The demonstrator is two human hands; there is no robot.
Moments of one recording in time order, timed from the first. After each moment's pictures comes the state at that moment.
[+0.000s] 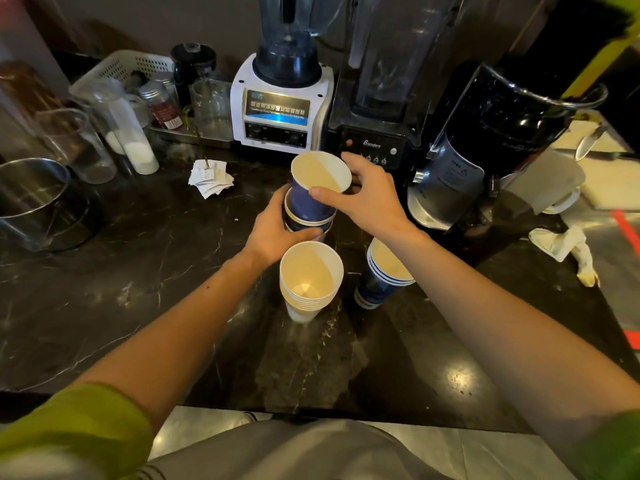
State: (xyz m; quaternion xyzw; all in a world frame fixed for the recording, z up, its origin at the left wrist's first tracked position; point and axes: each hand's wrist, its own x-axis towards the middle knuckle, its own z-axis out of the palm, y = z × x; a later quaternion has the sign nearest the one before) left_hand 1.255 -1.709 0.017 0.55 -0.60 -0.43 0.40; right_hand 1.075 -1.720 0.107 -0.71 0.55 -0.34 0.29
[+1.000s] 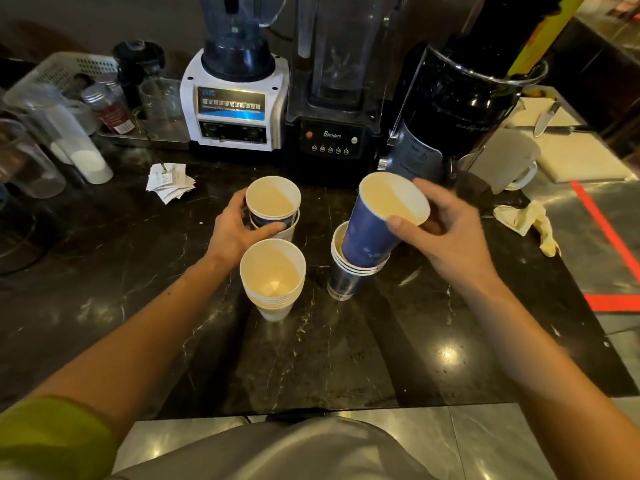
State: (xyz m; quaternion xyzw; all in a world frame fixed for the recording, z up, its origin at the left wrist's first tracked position) left_hand 1.251 -1.718 0.004 0.57 -0.60 -0.39 0.39; right_hand 0.948 -1.621 0.122 -0.62 0.58 -0.43 0.30
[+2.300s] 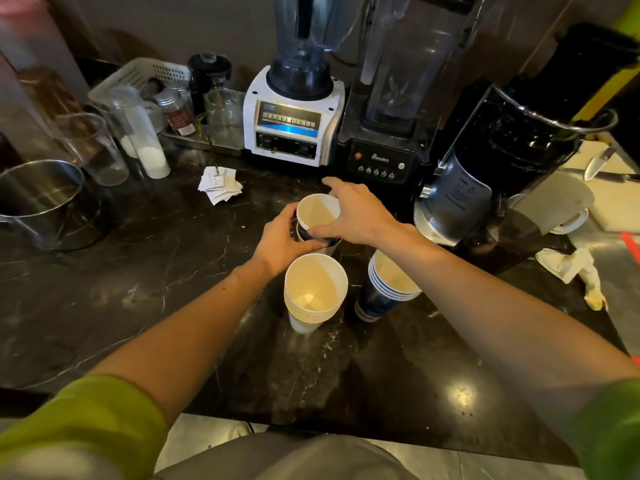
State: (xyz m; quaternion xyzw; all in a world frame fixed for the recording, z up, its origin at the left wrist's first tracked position) left_hand 1.254 -1.716 0.009 0.55 -0.60 -0.43 0.38; right_hand 1.087 -1.749 0.094 -0.81 0.55 -0.10 0.18
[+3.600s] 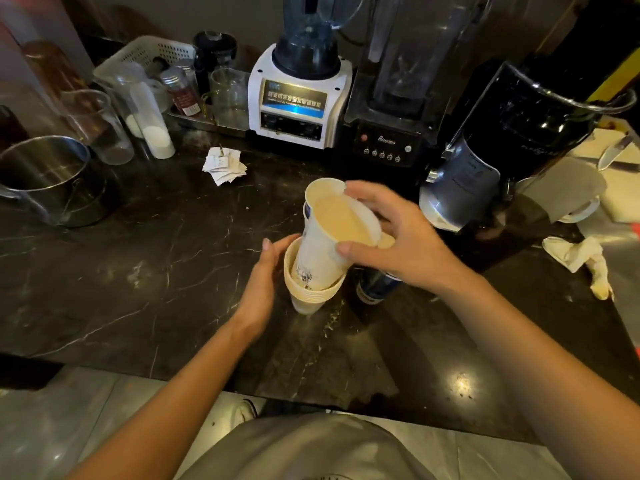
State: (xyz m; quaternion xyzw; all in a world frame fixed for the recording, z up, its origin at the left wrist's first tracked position) left_hand 1.249 -1.595 0.012 0.49 -0.43 -0.60 0.47; right_hand 1.040 -1.641 0.132 -0.77 0.44 -0.26 0.37
